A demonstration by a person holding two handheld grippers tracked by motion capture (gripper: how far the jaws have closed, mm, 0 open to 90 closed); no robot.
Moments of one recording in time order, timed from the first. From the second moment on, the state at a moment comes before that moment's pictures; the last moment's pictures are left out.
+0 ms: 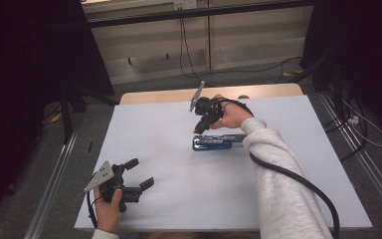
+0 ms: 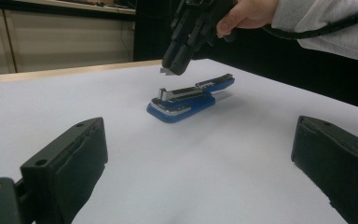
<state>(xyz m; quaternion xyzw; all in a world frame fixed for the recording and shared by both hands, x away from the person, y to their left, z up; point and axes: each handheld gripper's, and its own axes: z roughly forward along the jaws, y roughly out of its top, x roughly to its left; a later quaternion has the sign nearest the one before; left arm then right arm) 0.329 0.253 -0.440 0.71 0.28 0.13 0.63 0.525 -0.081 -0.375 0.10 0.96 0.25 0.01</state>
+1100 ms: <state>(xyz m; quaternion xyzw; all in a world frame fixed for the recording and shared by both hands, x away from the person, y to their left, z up) 0.329 0.254 -0.440 0.71 0.28 0.13 0.63 0.525 -0.079 -0.395 0.09 0.97 0.23 0.00</state>
